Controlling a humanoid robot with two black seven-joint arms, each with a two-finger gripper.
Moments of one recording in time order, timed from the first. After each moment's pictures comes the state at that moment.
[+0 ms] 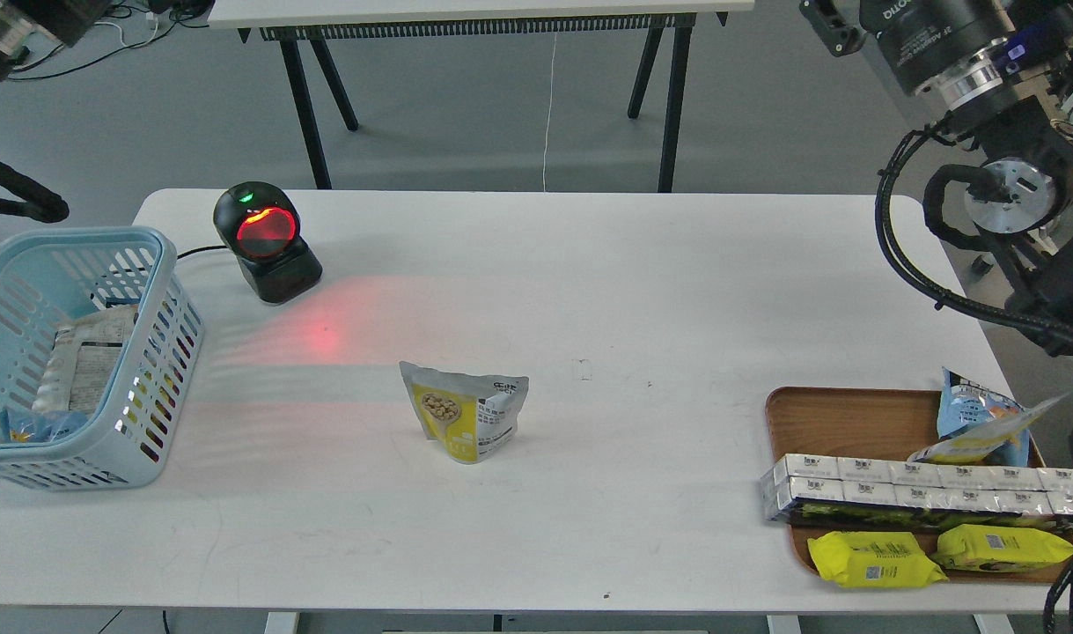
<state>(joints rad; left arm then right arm) -1.26 0.80 -0.33 -1.00 0.40 -0.49 -0.49 0.97 -0.42 0.79 0.75 -0.14 0.49 0.48</state>
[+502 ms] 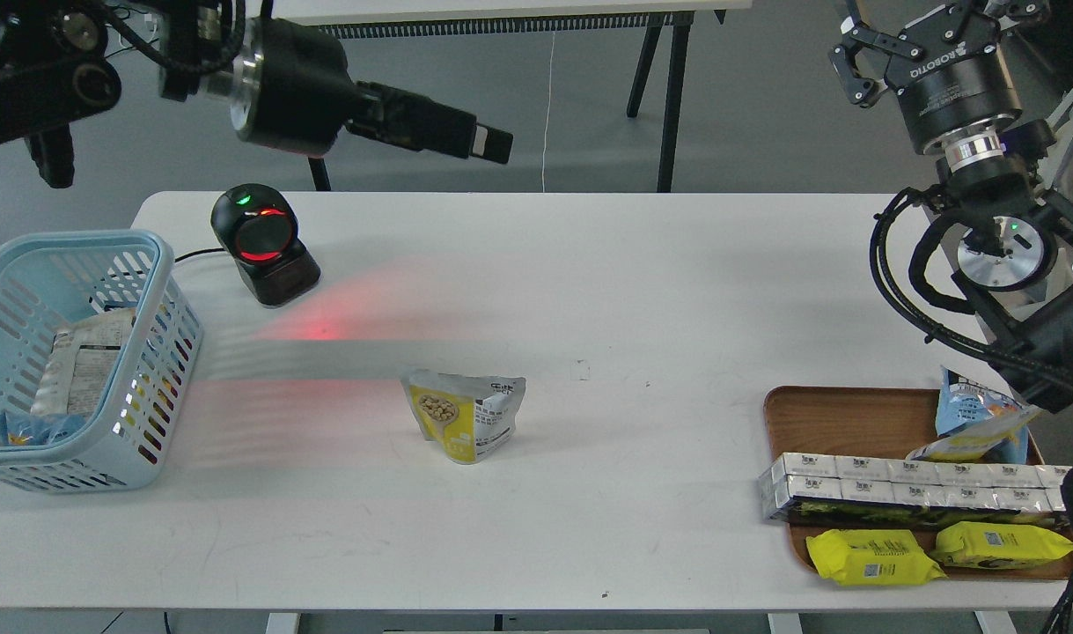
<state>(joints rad) -1.87 0.63 0.49 -1.31 1.00 -0.49 -0.49 0.88 -0.41 0.79 0.75 0.05 0.49 0.47</state>
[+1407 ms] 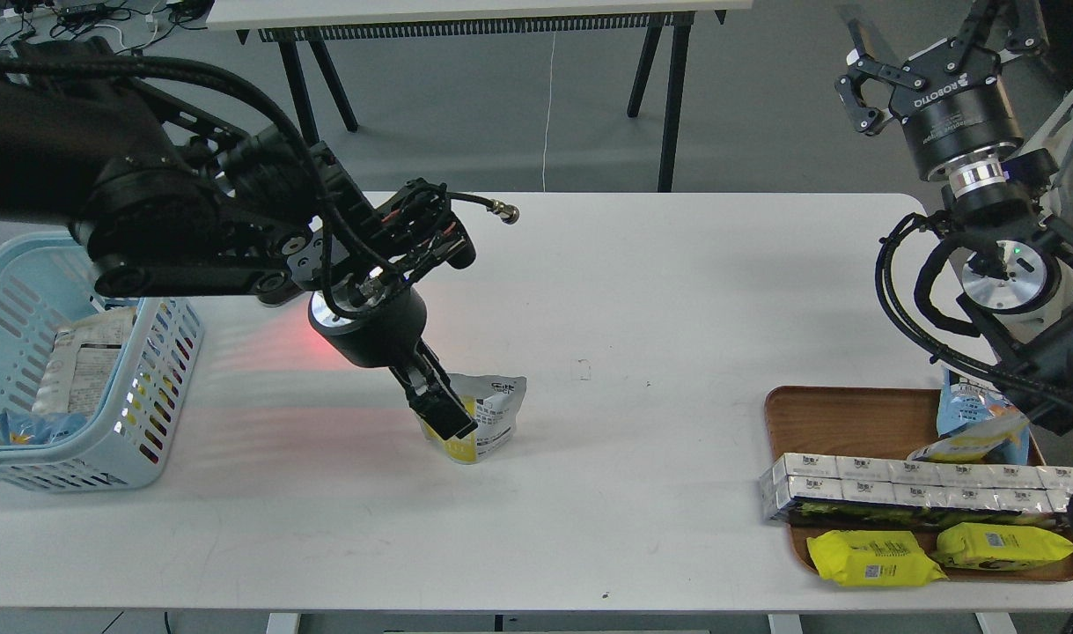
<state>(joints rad) -1.88 0.22 0.94 -1.34 1.09 -0.38 -0.49 0.82 -0.42 0.80 0.75 0.05 0.49 0.47</state>
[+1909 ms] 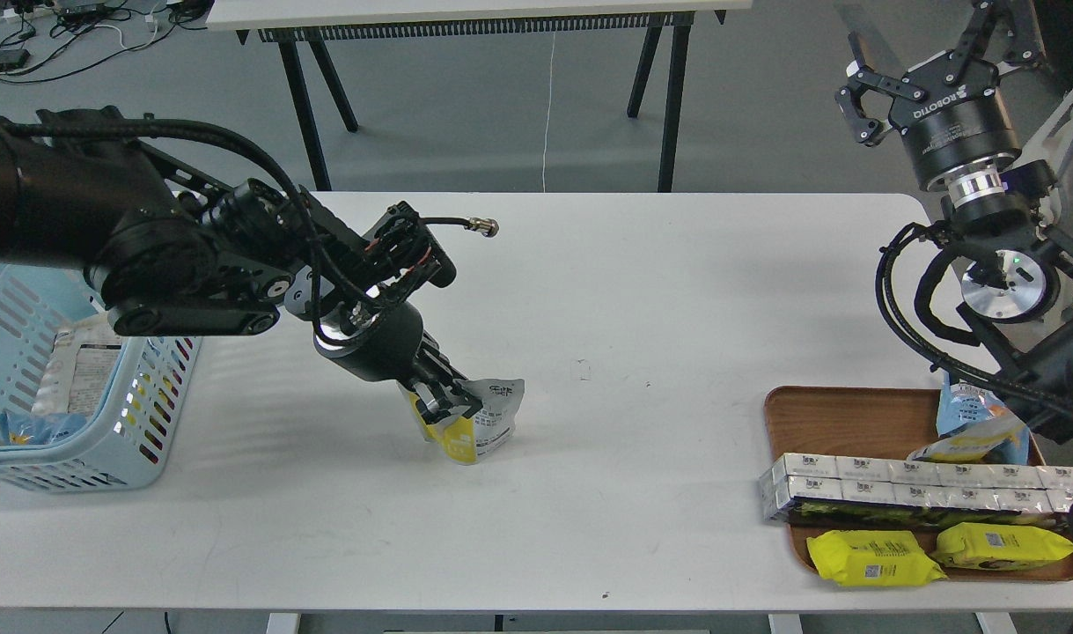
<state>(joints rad) -1.81 0.22 1.00 -1.32 1.08 -0.16 -0.49 0.80 -0.42 0.80 0.75 0.05 0.49 0.47</state>
